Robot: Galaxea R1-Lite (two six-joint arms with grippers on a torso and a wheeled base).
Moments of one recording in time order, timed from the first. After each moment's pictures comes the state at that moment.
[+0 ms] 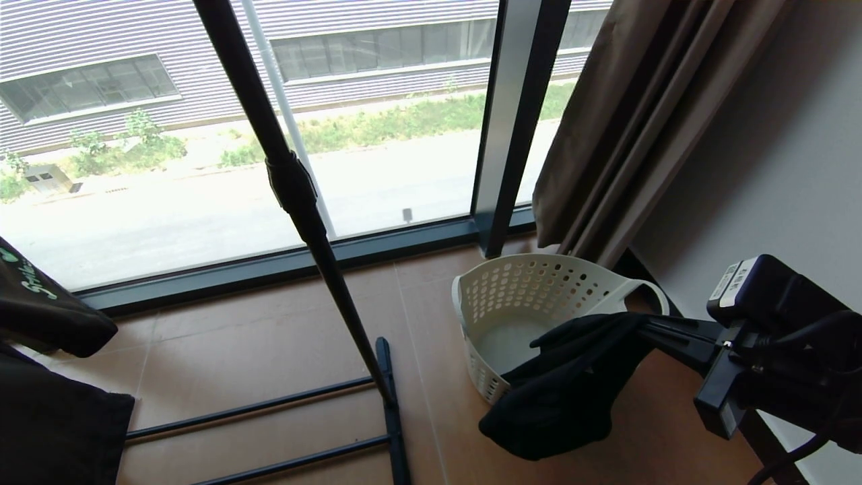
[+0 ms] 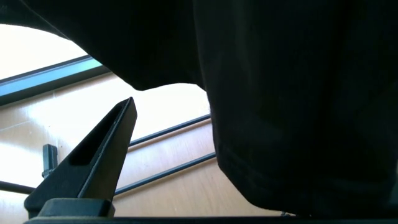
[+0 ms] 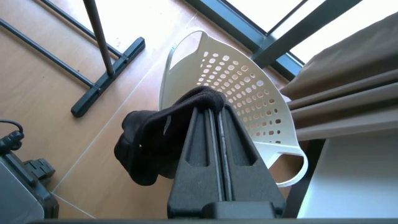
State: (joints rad) left arm 0.00 0.00 -0.01 0.05 -0.10 0.09; right arm 0.62 1.25 -0.56 -0.35 -0.12 -0.47
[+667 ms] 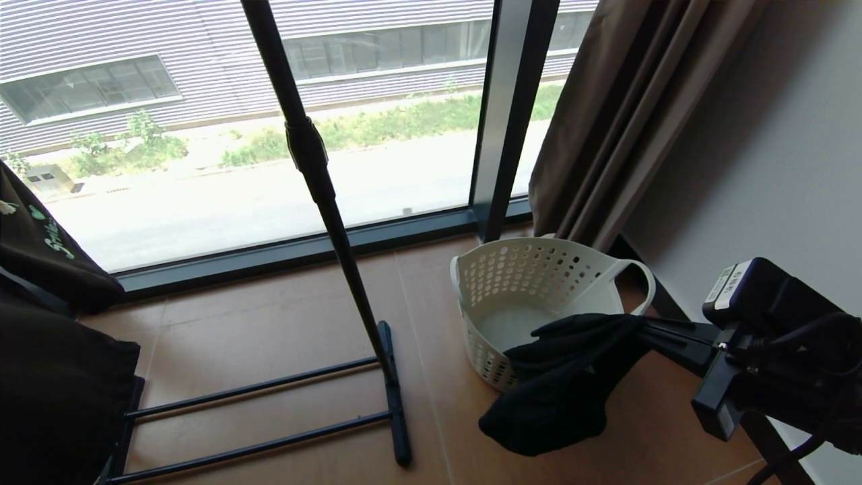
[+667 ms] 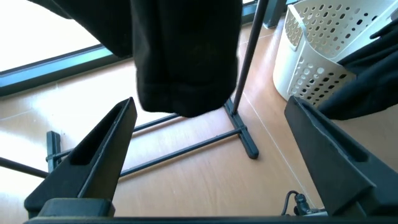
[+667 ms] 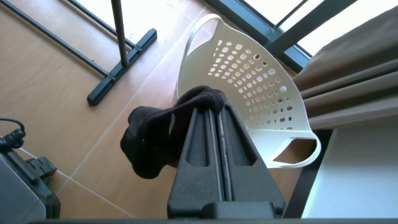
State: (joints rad) left arm 0.00 0.00 -0.01 0.05 -0.10 0.09; right arm 0.62 1.25 -0.55 -0.35 -0.12 -0.47
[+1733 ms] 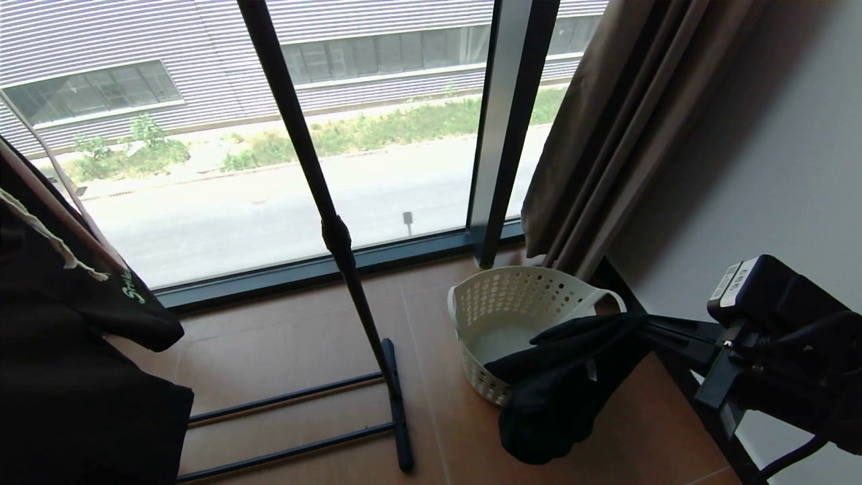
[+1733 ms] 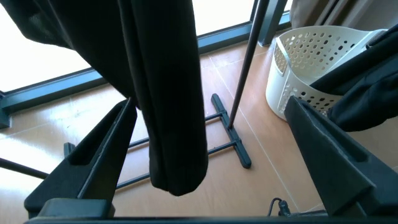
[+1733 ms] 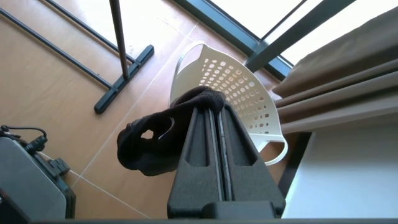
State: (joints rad) left arm 0.00 0.00 -0.01 0.05 -0.10 0.08; right arm 0.62 1.25 -0.55 -0.35 -0.12 -0.46
